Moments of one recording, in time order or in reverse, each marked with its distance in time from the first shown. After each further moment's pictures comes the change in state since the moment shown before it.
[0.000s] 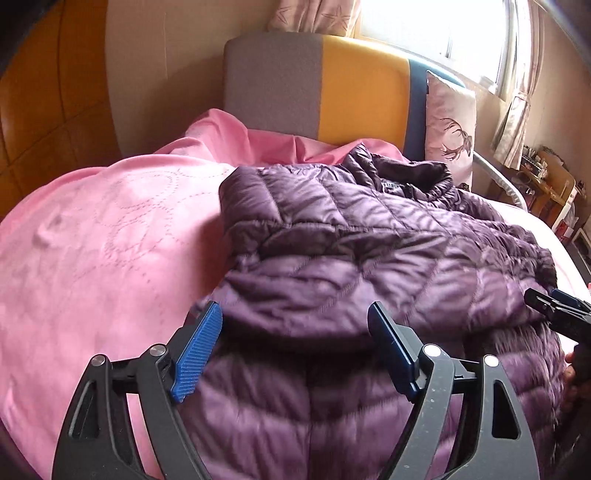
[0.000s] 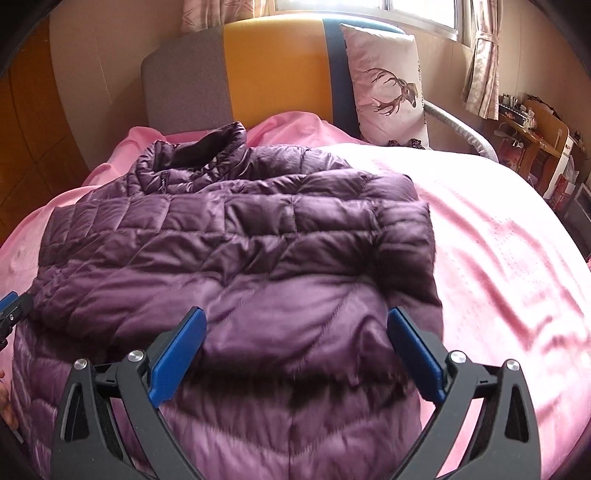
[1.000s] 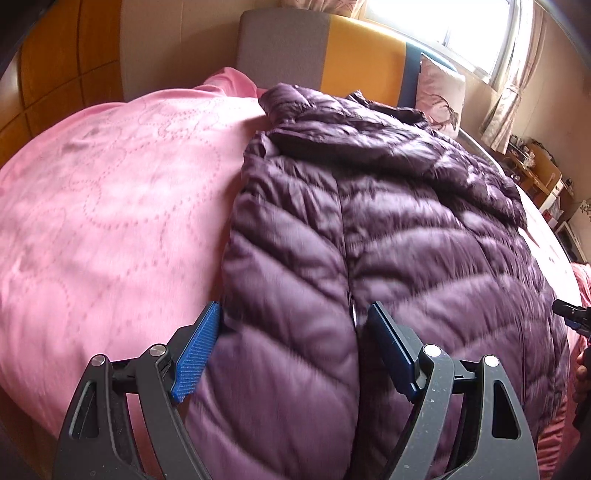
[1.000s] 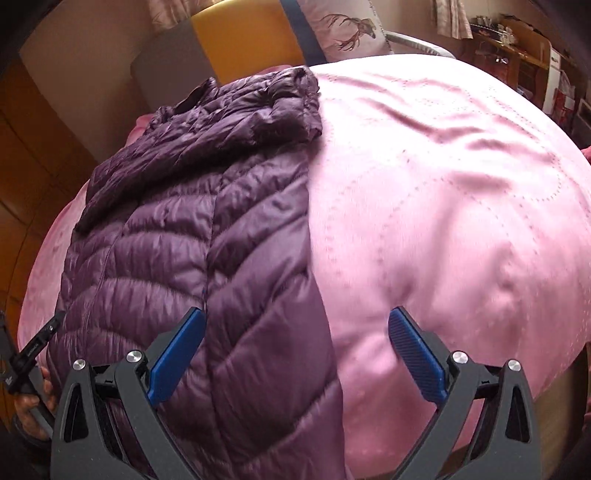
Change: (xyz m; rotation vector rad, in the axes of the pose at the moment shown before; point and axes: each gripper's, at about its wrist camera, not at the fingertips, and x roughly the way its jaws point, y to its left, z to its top) left arm -0.080 0.036 -0.130 -0.048 0.097 -0.067; right arm -0.104 -0.082 -0.143 0.158 0.173 0.153
